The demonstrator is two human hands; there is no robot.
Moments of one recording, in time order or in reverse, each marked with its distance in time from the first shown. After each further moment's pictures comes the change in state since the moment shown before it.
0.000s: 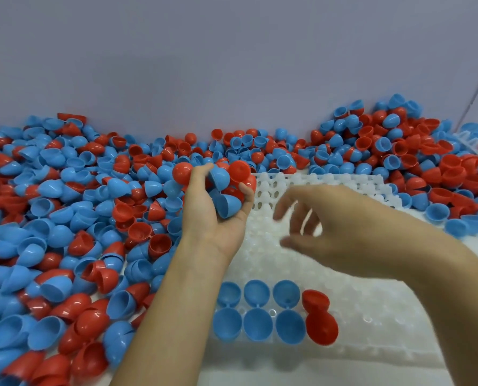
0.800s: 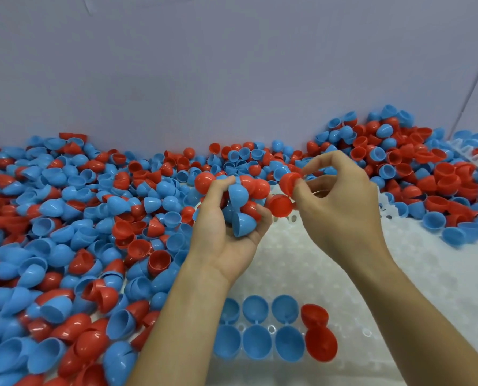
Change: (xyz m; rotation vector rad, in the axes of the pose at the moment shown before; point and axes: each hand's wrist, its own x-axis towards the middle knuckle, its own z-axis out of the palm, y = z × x) left_hand -0.005 -0.007 0.005 0.134 -0.197 -0.152; right_hand 0.039 0.016 0.023 0.485 0.931 0.017
